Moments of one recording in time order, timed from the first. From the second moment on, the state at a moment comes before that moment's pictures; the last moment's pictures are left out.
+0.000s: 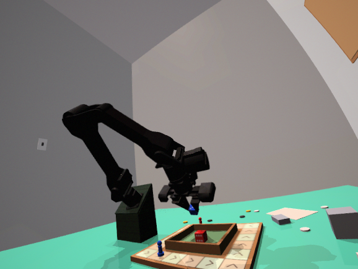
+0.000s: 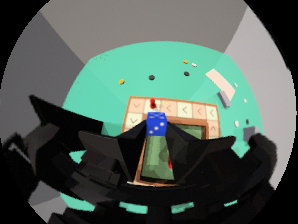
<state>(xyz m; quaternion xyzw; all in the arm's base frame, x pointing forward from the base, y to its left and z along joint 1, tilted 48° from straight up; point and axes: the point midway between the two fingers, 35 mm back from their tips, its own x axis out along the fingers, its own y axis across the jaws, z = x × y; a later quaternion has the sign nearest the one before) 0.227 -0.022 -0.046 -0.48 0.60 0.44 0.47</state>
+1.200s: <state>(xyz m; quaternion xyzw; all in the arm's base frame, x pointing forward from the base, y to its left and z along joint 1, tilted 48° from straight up) 0.239 -0.022 -0.006 -0.47 0.53 0.47 0.54</state>
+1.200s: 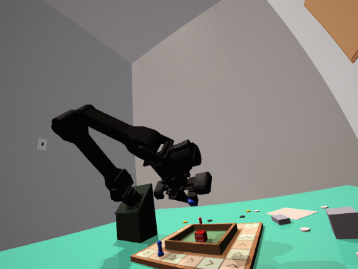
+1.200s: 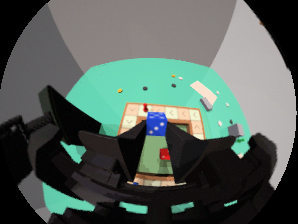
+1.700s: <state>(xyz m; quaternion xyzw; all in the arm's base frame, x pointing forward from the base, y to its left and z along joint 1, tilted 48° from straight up) 0.244 0.006 0.019 -0.47 0.52 0.47 0.54</state>
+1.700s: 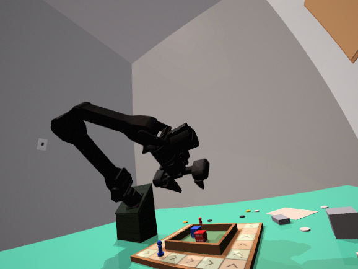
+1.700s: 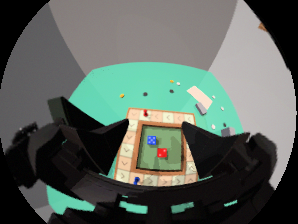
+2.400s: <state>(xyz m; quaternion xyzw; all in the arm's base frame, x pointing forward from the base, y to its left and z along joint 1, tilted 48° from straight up) 0.301 -0.008 -0.019 -0.60 0.69 0.24 0.33</state>
